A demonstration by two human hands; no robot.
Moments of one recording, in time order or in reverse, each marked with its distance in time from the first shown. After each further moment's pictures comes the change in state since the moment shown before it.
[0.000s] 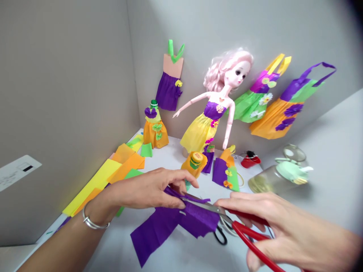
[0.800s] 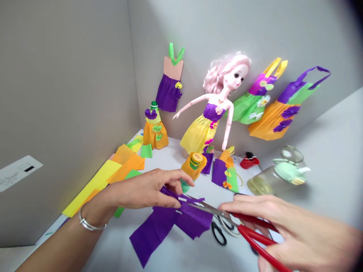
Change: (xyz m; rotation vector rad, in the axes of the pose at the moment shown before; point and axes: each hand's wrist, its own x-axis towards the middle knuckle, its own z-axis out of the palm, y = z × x) left_hand -0.006 -0.005 -0.001 -0.021 0.031 -0.042; right_hand -0.012 0.020 0.007 0.058 0.184 0.048
